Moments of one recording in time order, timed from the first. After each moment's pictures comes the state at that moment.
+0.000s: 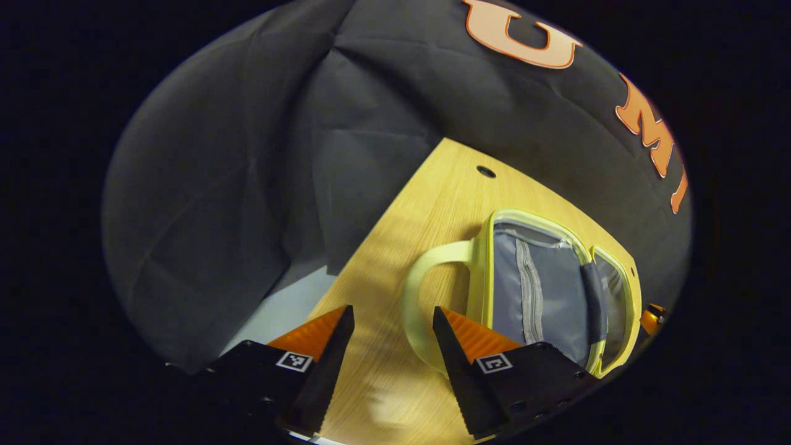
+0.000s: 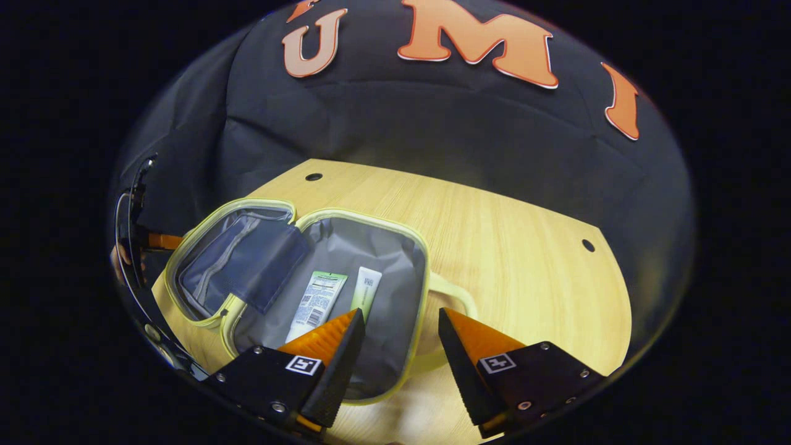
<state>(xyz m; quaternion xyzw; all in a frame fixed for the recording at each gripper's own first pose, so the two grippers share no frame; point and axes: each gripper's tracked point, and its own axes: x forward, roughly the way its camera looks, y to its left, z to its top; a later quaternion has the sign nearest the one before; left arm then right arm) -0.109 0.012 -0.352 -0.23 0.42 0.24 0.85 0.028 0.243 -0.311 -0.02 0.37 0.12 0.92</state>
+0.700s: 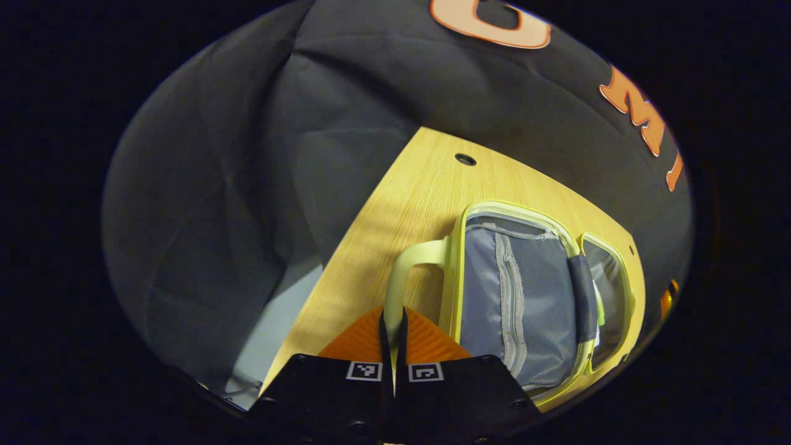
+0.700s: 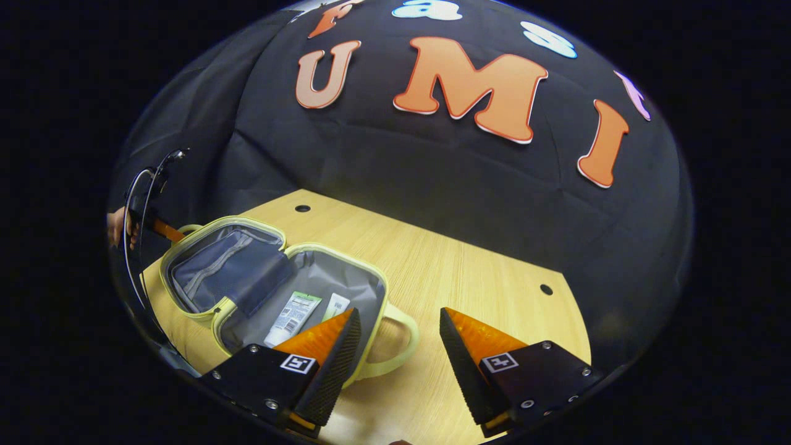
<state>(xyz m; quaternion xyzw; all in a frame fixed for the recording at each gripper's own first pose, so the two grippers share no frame) -0.079 0.006 -0.300 -0.15 0.42 0.23 0.86 0.032 0.194 -0.242 -0.08 0.26 0.11 0.96</state>
